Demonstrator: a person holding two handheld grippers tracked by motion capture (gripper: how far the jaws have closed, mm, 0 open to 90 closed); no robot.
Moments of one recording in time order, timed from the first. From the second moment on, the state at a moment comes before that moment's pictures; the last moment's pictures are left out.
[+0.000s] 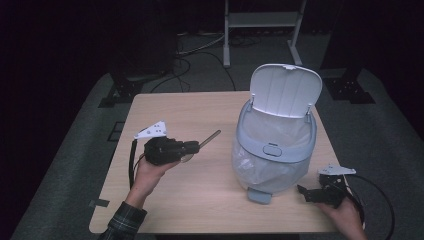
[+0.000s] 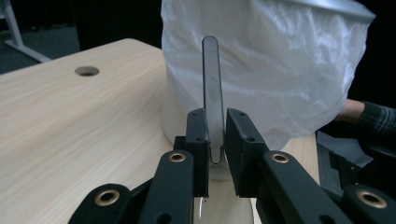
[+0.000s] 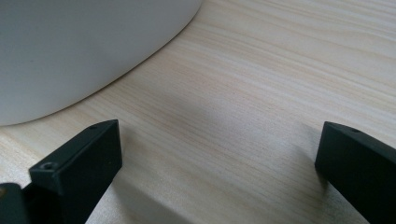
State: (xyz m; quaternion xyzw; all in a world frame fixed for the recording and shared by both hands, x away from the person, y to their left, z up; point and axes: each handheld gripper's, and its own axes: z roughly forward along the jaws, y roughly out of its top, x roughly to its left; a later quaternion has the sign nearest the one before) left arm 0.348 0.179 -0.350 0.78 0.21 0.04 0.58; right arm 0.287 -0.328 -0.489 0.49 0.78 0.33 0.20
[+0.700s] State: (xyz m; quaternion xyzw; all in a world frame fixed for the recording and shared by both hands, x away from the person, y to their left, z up) left arm 0.354 0.162 -0.305 0.77 0.16 0.02 0.62; right arm 0.287 -0.328 -0.489 0.49 0.78 0.33 0.20
